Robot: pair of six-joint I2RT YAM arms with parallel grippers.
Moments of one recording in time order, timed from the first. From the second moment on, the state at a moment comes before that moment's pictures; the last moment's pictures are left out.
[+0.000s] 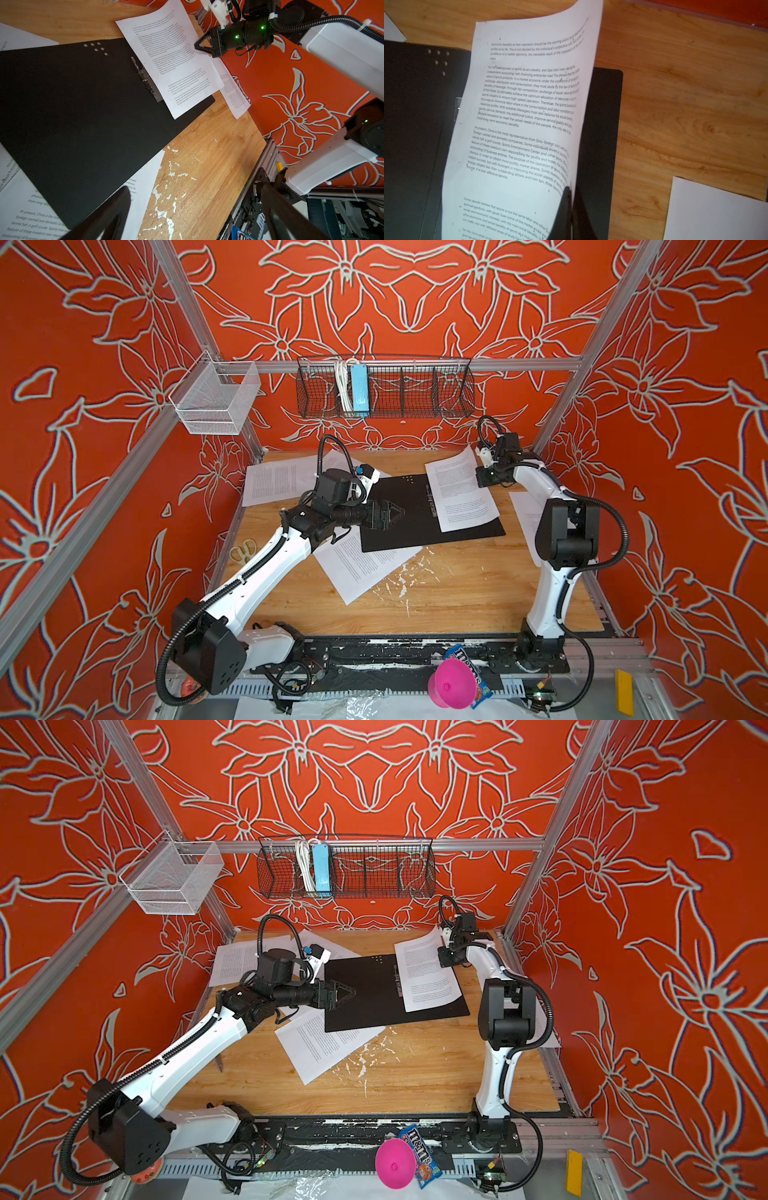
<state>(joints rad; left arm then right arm) -0.43 1.26 1.12 -0.44 0.52 -0.40 0.00 2.04 1.72 -0.68 -0.15 -0.20</state>
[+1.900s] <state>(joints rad) -0.43 1.30 1.12 -0.42 0.57 -0.42 0.00 1.99 1.55 -0.57 -0.23 -0.19</state>
